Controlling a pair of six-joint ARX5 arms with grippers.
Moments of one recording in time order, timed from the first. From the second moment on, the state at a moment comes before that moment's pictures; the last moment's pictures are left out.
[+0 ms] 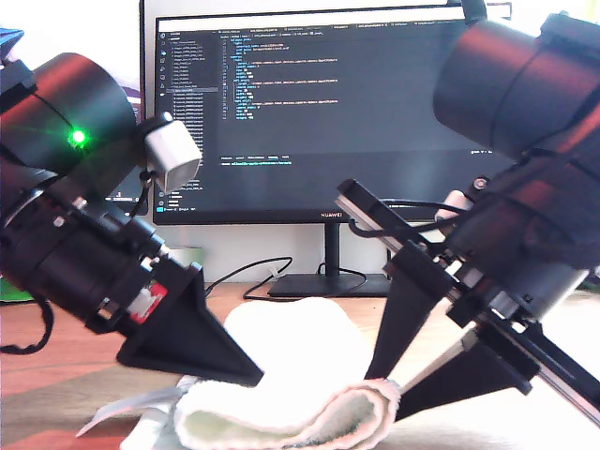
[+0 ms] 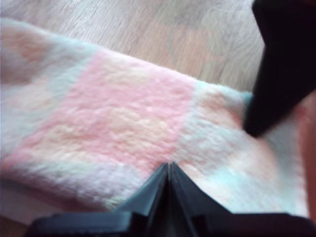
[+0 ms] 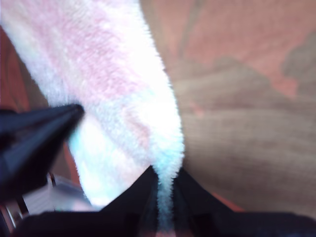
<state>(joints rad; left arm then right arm) -0.67 1.56 0.49 0.32 0.50 0.24 0.73 1.46 0.49 0.01 -0.49 1.18</state>
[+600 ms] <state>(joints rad) -0.67 1.50 0.49 0.35 0.45 0.24 0.73 1.39 0.49 -0.17 -0.62 1.05</state>
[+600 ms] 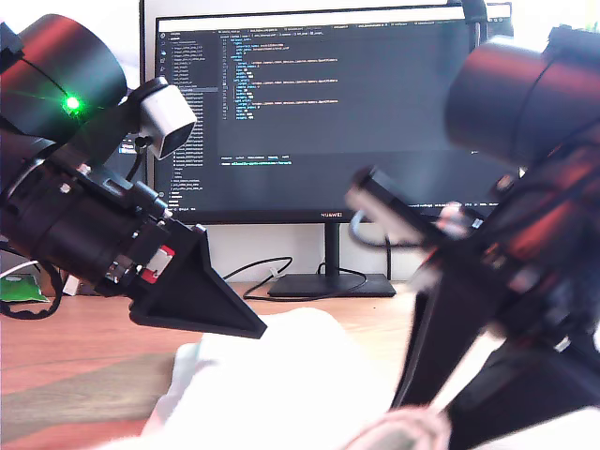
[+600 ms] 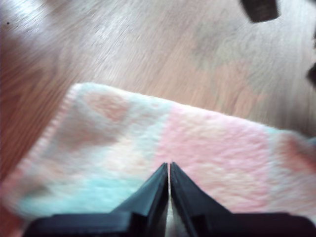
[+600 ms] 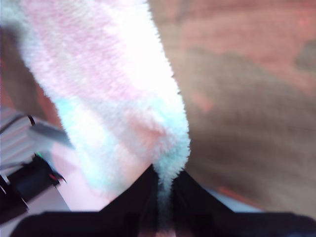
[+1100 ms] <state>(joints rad) -0.67 1.59 0.49 0.34 0.48 0.24 0.72 1.19 0.49 -0.43 -0.64 0.97</state>
